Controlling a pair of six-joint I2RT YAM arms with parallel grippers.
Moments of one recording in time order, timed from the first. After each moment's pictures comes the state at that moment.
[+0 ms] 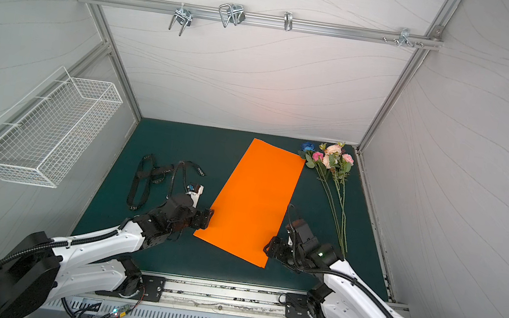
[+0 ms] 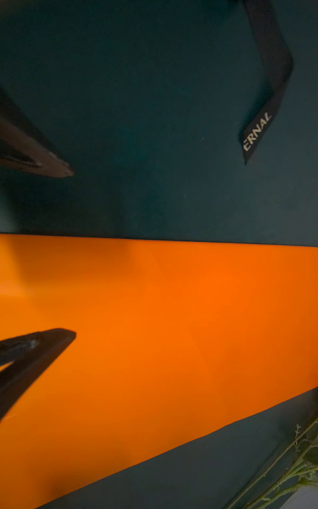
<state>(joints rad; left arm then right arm) -0.66 1.10 0.40 -0.02 -0.19 -0.41 0.70 0.85 0.43 -0.68 -0.26 0.93</state>
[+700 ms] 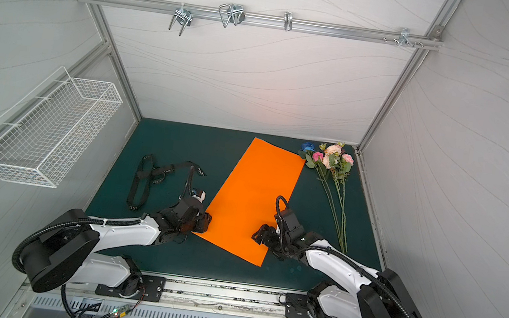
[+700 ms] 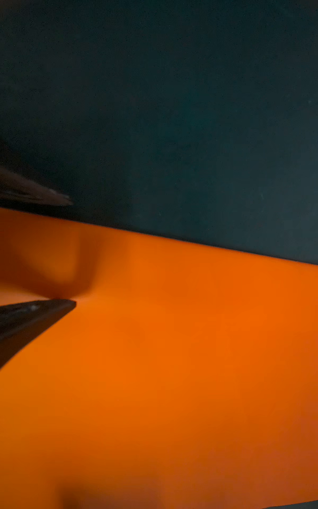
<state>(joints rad) -0.66 1.33 0.40 0.05 -0.13 -0.56 0.71 1.17 0.43 -0.23 -0.32 1.03</state>
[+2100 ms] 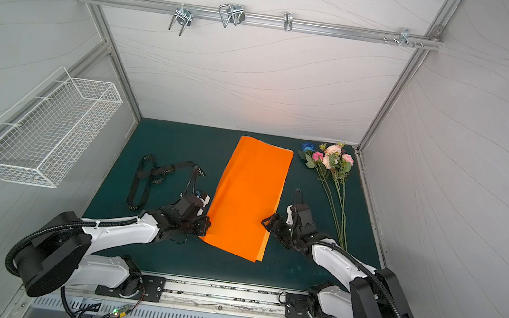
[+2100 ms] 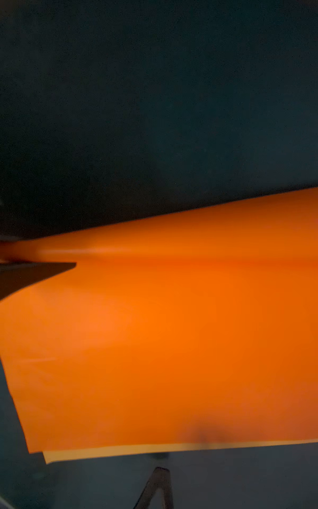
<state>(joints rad) -0.66 1.29 0.47 -0.13 0.05 -0.57 0.46 1.18 0.41 -0.10 -0.42 0.91</state>
